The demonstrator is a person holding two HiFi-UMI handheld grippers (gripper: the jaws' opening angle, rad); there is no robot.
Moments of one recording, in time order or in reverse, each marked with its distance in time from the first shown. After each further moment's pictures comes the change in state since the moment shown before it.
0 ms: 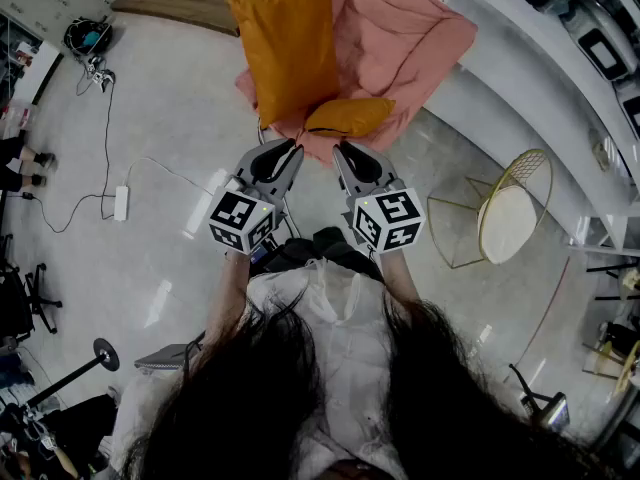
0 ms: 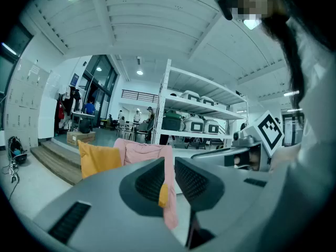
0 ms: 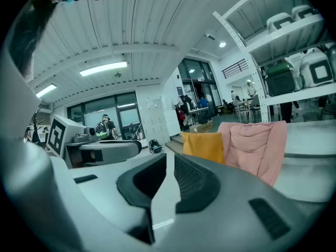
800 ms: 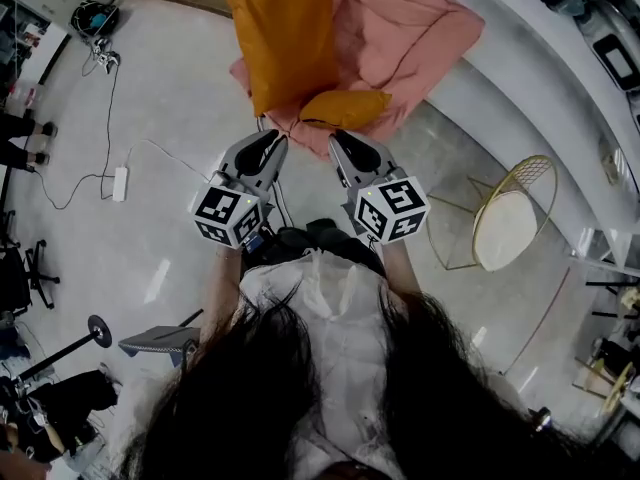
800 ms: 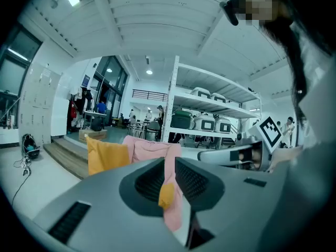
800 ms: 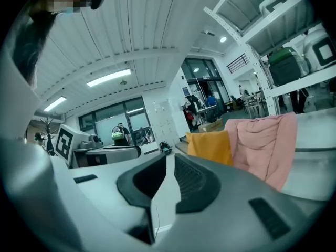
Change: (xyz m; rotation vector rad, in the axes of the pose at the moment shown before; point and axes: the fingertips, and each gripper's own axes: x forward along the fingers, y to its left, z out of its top) left arm 0.028 -0.002 -0.006 -0.032 0.003 0.129; right arm -0.005 -0.045 0.006 0.050 -0.020 0.136
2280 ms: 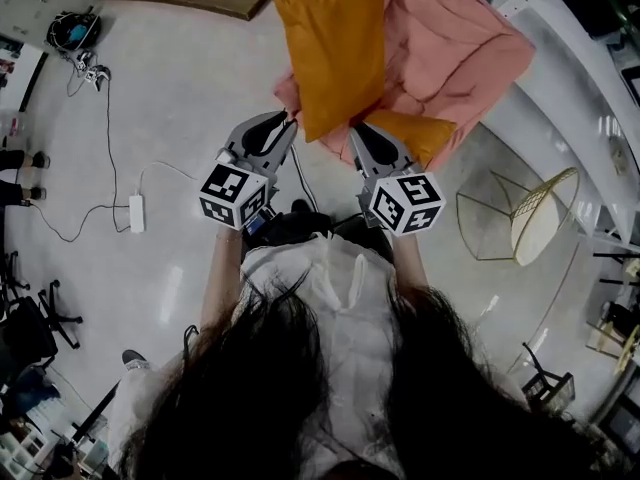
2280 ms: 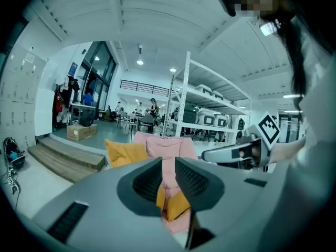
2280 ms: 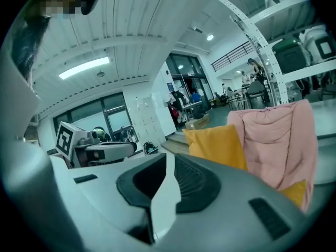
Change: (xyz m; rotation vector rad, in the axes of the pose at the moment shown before) left arm 0.011 0.275 0.018 0.023 0.091 -0.176; right arm 0.245 0.037 -0.001 0.069 0.031 -0.203
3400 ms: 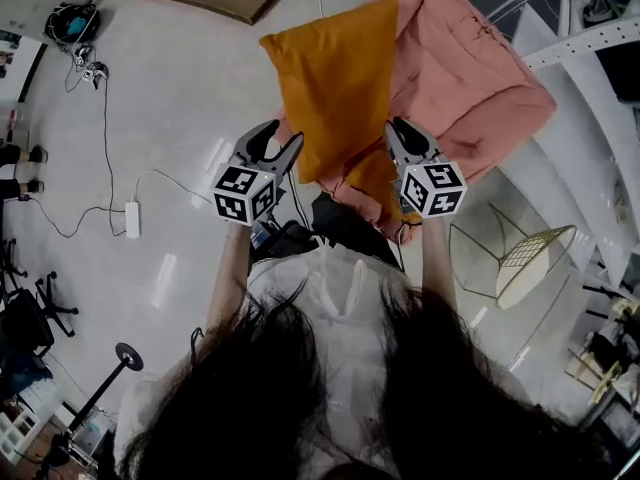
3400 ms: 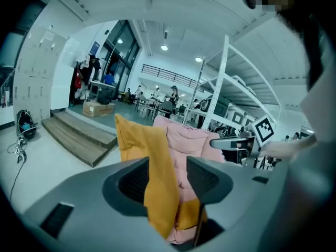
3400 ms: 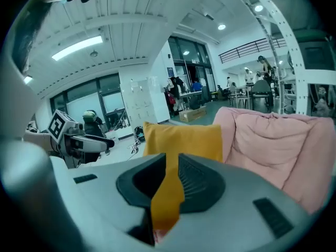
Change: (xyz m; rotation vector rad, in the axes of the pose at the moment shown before) left arm 0.150 0.105 -0.040 -0.209 0.130 0.146; right arm 0.115 -0.211 0.029 -0.120 0.159 -0.037
